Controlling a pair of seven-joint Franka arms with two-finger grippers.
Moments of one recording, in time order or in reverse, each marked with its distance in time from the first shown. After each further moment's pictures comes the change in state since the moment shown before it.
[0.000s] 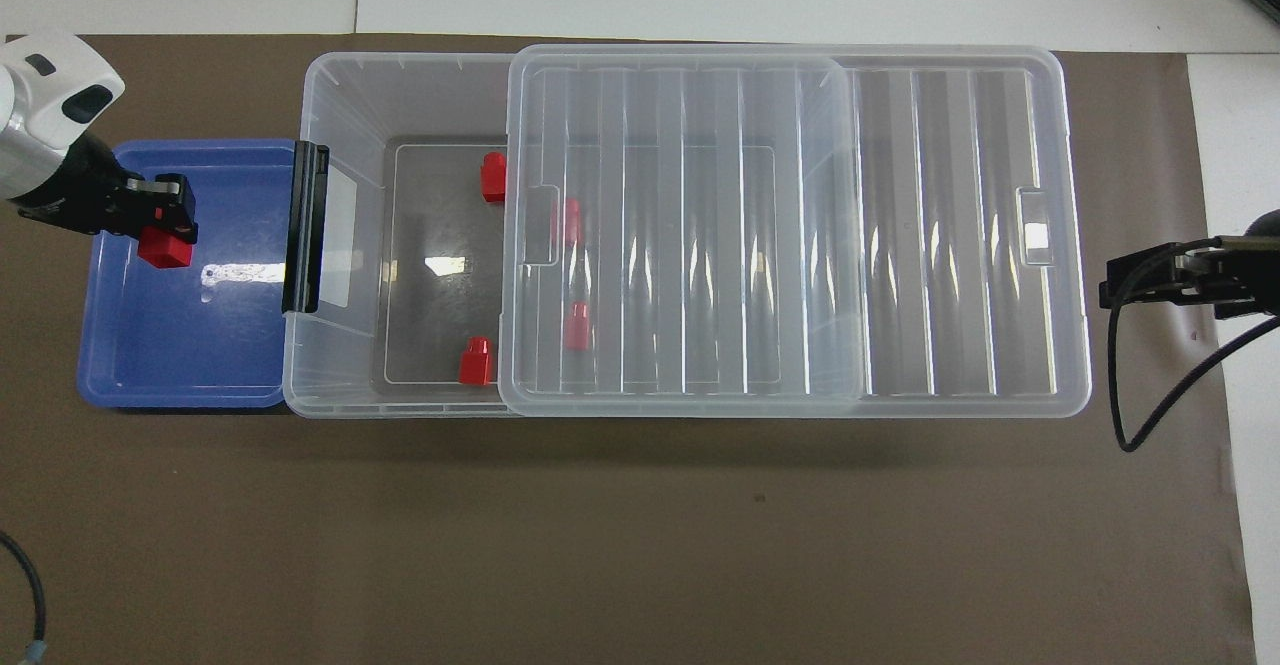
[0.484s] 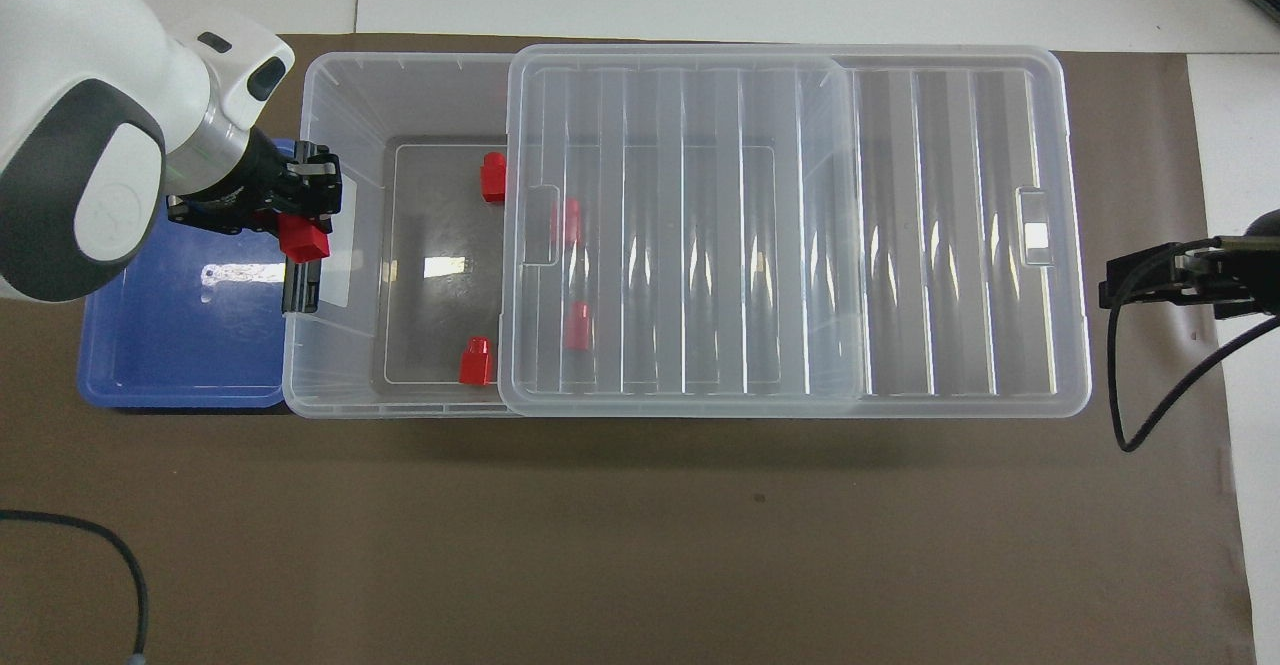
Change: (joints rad) left arm -0.207 0.002 -0.006 0.042 0.000 0.026 -0.363; right arm 0.000 0.000 0.001 0.000 0.000 0.000 0.000
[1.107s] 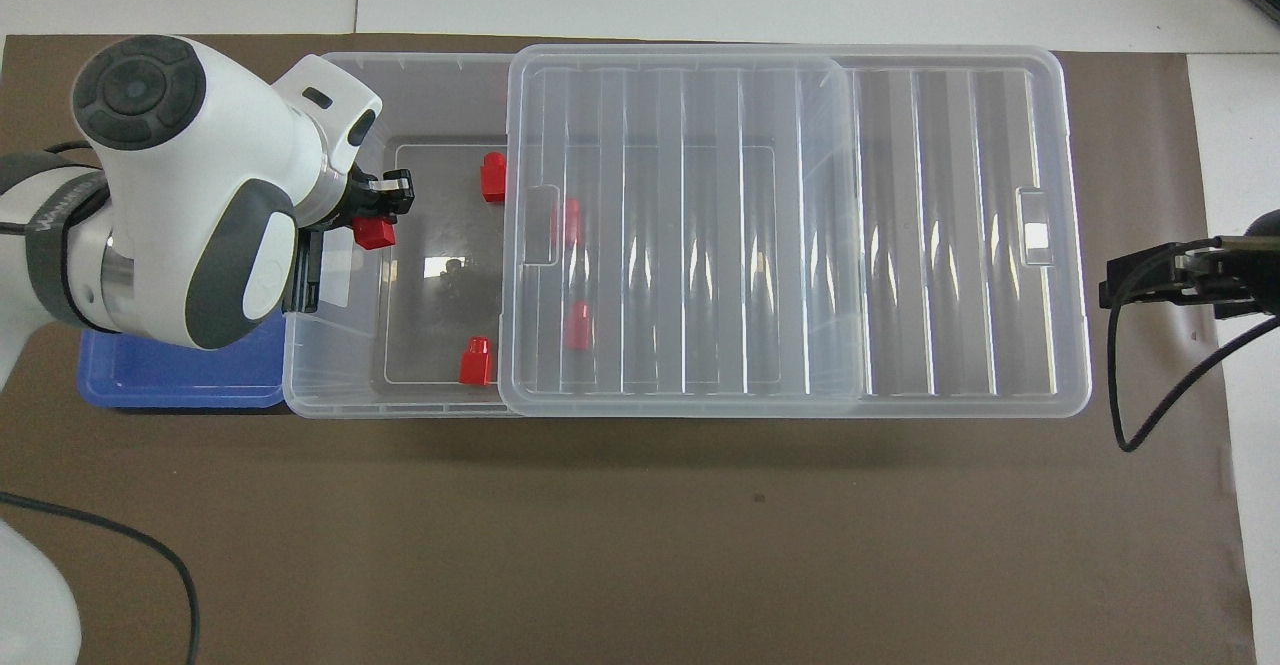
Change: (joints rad) left arm -0.048 -0.012 0.000 -0.297 0.051 0.429 -0.018; right arm 0.000 0.000 0.000 0.000 0.000 0.000 0.000
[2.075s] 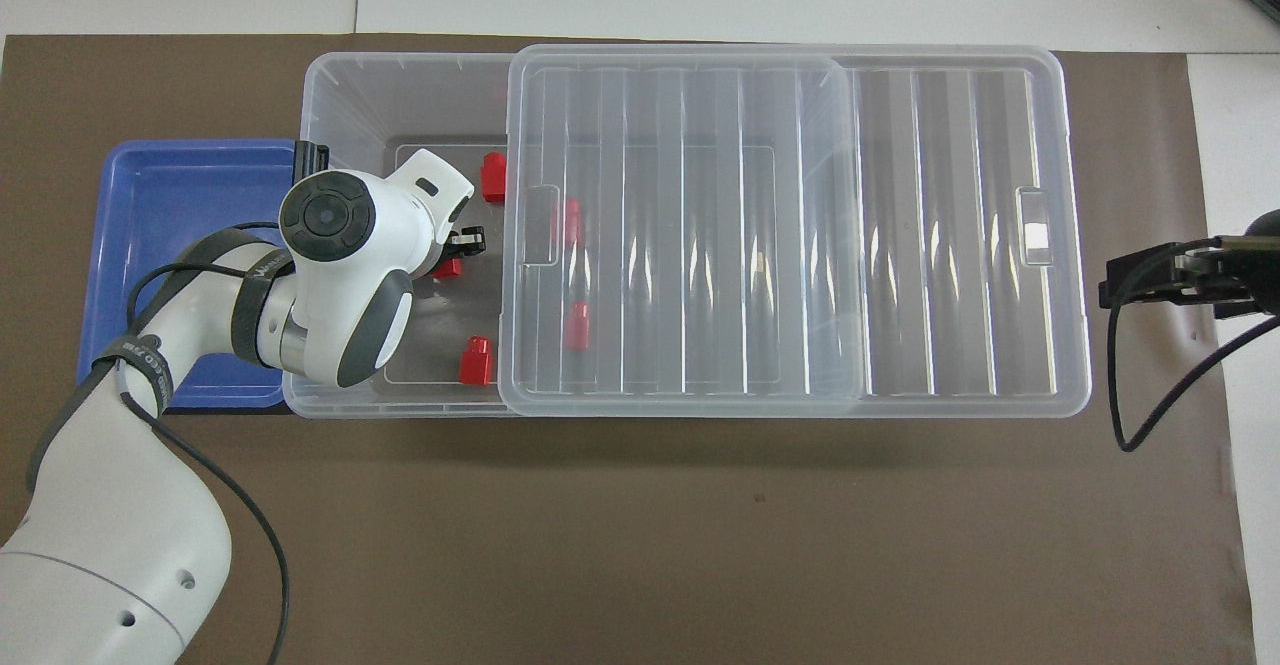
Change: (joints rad) left arm -0.049 0.140 0.000 -0.188 0.048 0.388 -0.039; right arm 0.000 0.000 0.000 0.000 0.000 0.000 0.000
